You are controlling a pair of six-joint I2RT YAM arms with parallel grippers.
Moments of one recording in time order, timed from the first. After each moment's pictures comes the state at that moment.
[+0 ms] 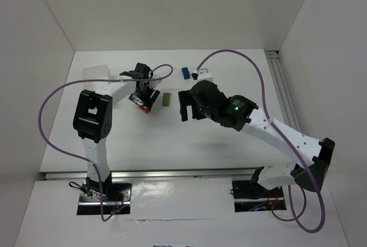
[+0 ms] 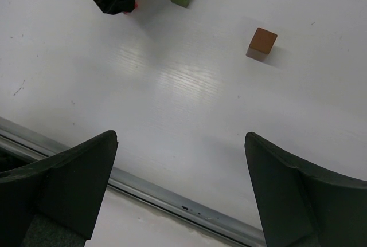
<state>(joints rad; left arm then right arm) -0.27 2.00 1.47 -0.69 0.03 0.23 0.94 1.31 1.37 -0.77 0.36 0.53</state>
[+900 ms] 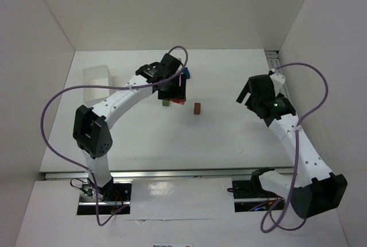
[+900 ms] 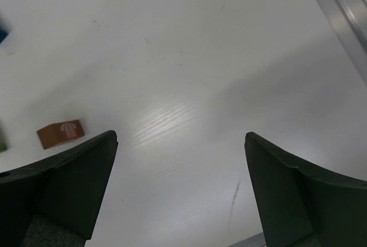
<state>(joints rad) -0.59 1.82 1.72 -0.86 -0.01 -0.50 0.35 1.10 1.10 -0.80 0.49 0.66</state>
